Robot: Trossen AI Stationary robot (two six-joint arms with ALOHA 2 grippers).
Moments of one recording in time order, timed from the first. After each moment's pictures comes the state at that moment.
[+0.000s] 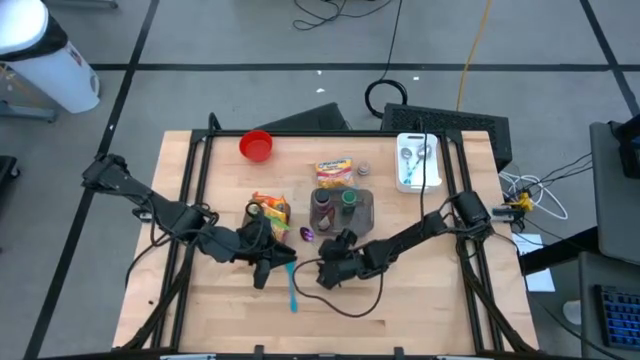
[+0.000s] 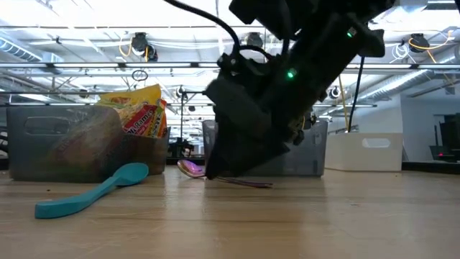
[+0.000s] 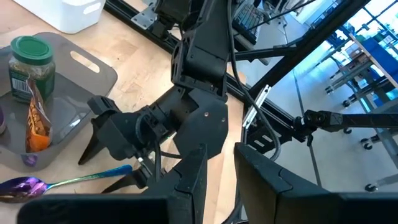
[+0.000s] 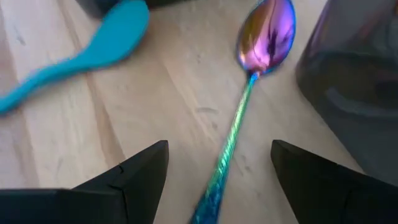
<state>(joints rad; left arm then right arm) -0.50 1.26 1.09 -0.24 -0.38 -0.82 0.34 2.06 1.22 -0.11 0.49 0.71</state>
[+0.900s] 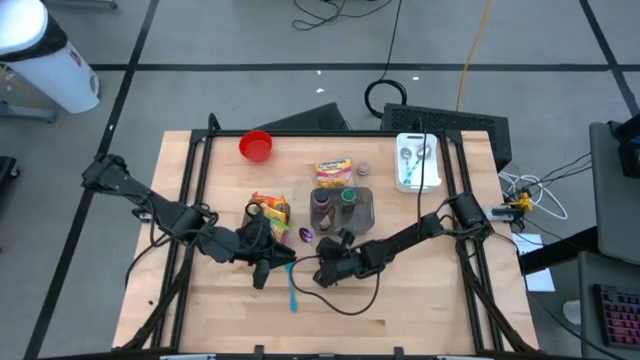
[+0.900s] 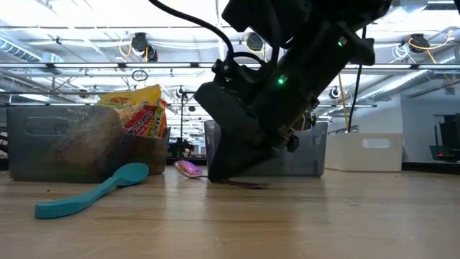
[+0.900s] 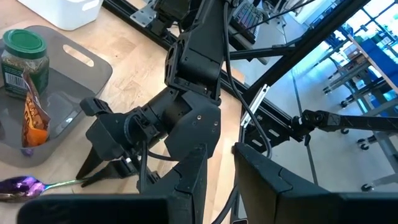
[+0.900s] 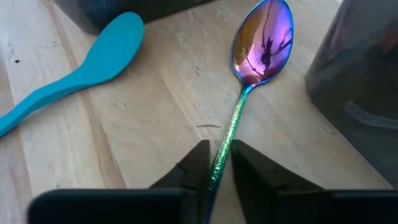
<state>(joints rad) -0.50 1.26 1.09 -0.24 -0.37 -0.83 0.35 2.12 1.23 -0.10 0.45 0.78</state>
